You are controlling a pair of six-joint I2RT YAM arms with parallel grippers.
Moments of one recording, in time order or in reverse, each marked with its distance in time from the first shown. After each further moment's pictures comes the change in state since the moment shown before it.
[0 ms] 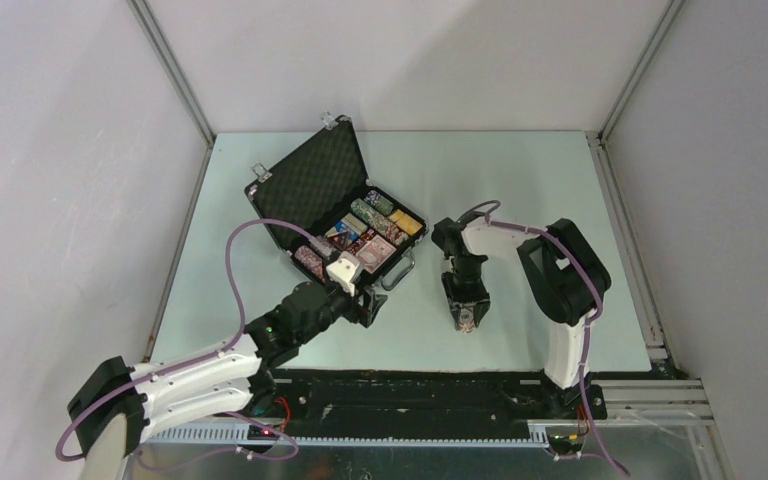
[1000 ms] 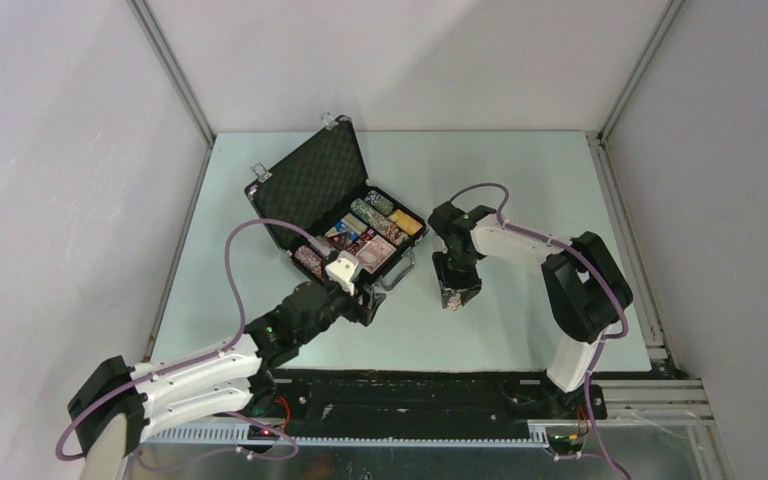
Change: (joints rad) left arm 0.000 0.003 0.000 0.000 -0.012 -0.002; right arm 0.024 -0.147 0.007 0.137 0.035 0.014
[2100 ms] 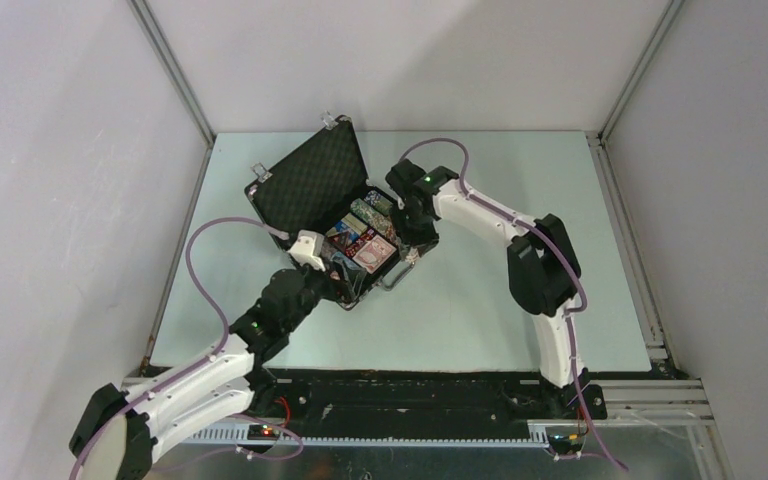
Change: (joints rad) left arm 0.229 -0.077 -0.004 -0.030 -0.017 -0.222; right arm 0.063 0.303 0.624 -0.095 0.063 -0.053
